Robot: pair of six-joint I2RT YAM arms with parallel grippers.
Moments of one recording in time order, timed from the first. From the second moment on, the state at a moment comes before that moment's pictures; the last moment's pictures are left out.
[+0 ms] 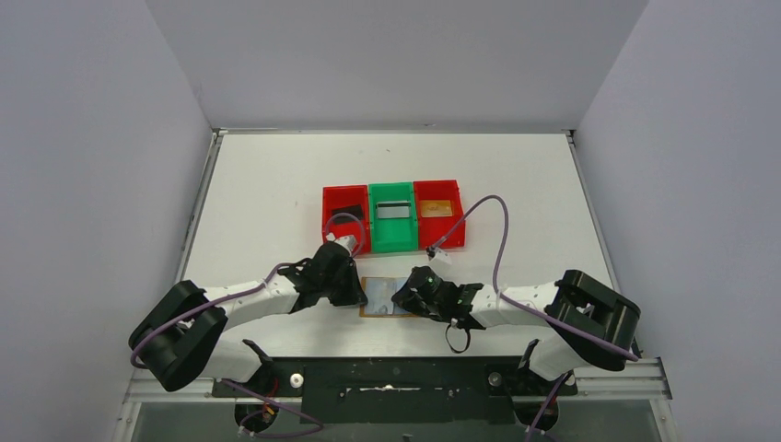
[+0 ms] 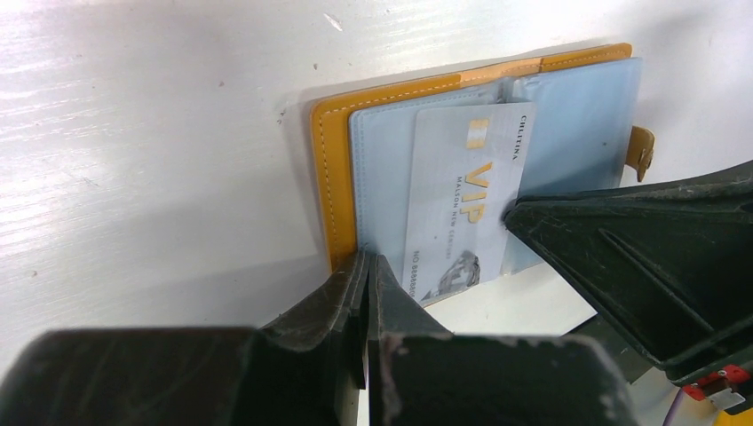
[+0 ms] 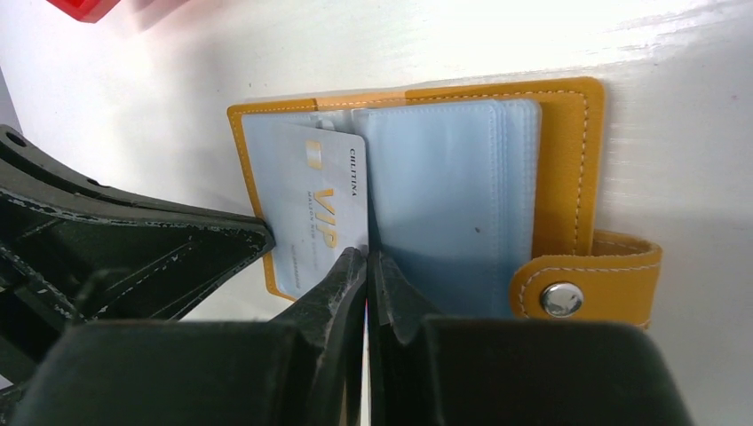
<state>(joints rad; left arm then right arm) -0.73 1.35 0.51 -0.08 0.12 -0.78 1.02 1.46 0.53 0.15 0.22 1.20</state>
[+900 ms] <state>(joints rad) -0.73 1.31 0.57 -0.12 0.20 -0.76 1.01 1.48 0.54 0.16 0.21 1.26</state>
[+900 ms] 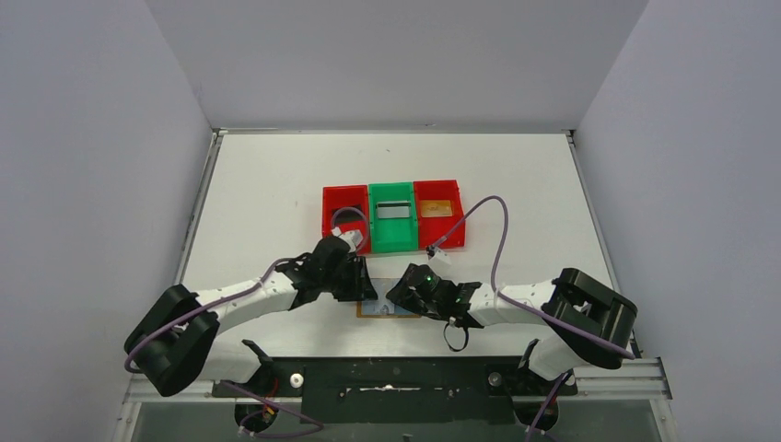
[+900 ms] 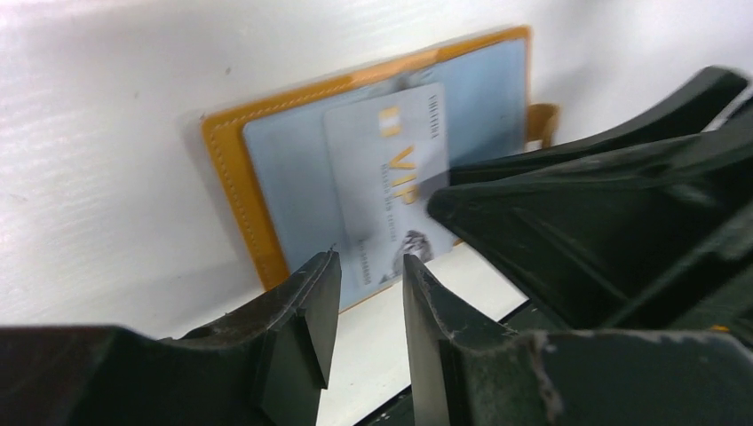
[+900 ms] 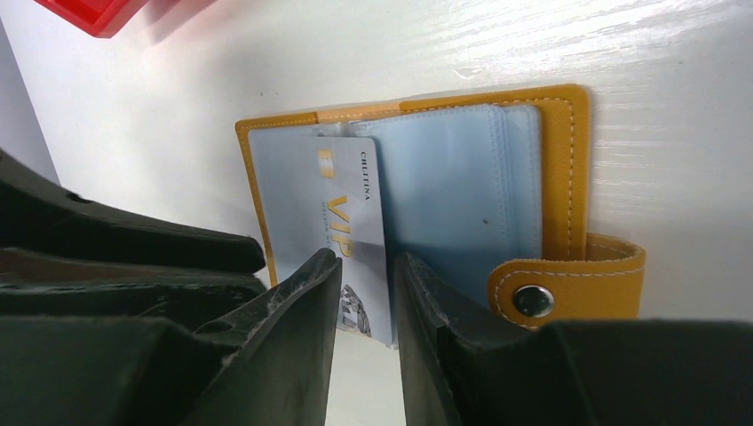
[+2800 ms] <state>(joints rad) -0.75 1.42 0.56 -0.04 0.25 -0.75 0.96 1.43 0.34 0.47 0.16 1.35</state>
